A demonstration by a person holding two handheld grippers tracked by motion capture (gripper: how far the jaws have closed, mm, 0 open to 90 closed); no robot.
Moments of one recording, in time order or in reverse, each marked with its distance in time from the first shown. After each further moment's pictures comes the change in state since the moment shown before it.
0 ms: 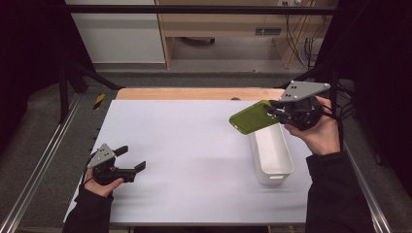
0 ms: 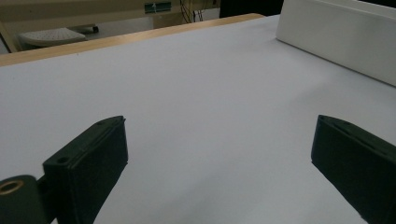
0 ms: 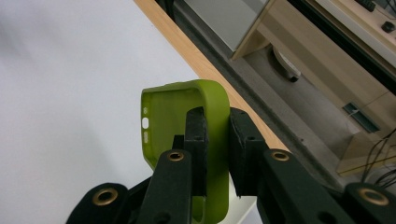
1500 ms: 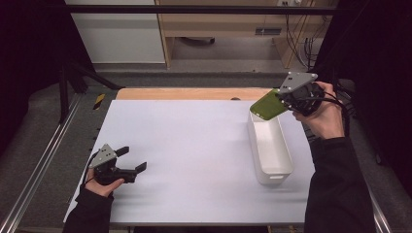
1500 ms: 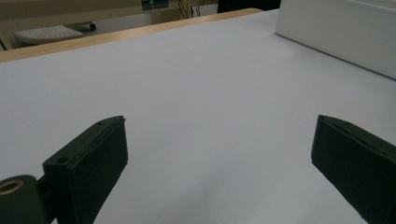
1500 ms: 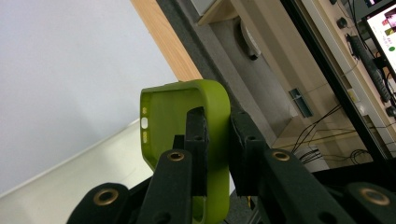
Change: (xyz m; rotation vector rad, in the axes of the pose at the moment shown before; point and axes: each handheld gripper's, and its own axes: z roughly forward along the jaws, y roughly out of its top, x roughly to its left) left arm 0.001 -0.003 0.003 0.015 -0.007 0.011; right arm -0.037 -0.003 0.023 0.165 -0.146 -0.193
